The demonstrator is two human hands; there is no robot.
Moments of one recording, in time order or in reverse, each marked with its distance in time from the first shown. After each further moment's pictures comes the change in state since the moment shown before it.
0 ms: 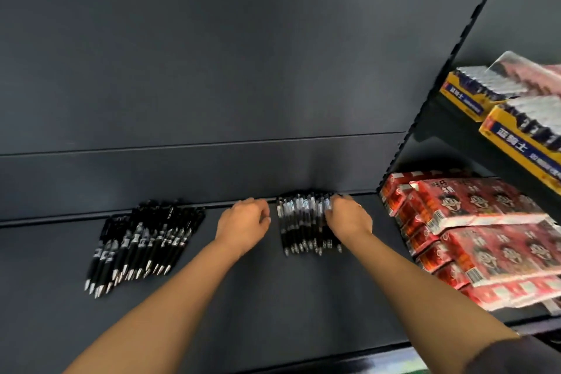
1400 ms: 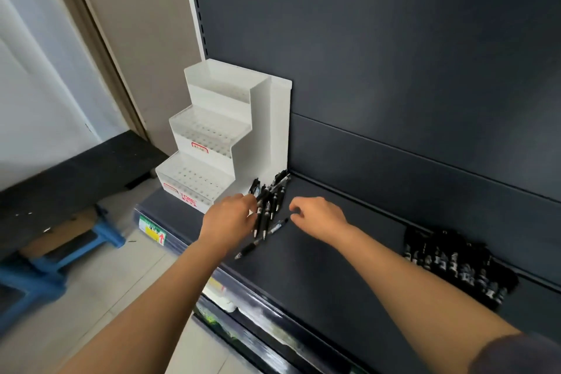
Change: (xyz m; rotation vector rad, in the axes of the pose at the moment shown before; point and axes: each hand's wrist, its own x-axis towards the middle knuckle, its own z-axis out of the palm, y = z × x) left_hand -0.320 -0.419 -0.202 0.121 0.263 -0.658; right_hand -0.206 -0.559 0.100 -0.076 -0.348 -1.003
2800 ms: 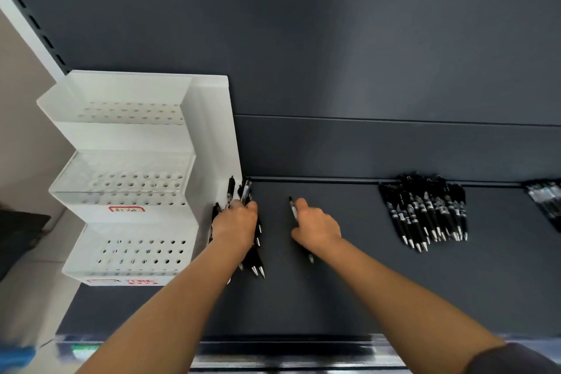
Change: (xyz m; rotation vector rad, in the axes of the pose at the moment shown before) left_hand 0.124 -0.005 0.044 0.442 -0.398 0.384; right_hand 0.045 -0.010 0.042 0.173 0.085 0.679
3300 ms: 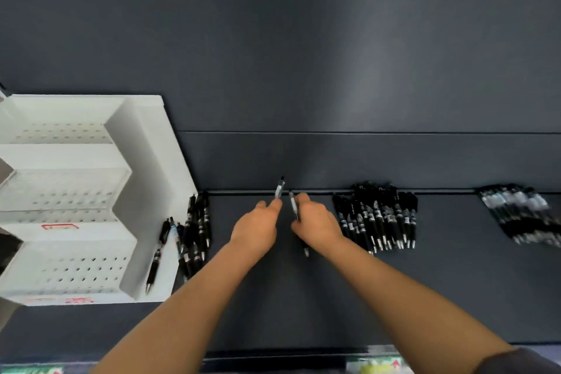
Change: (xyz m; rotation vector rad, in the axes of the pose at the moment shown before) left_hand 0.003 0.108 -0.028 -0.321 0.114 0.180; right_hand 0.001 0.083 -0.042 0.171 0.124 -0.041
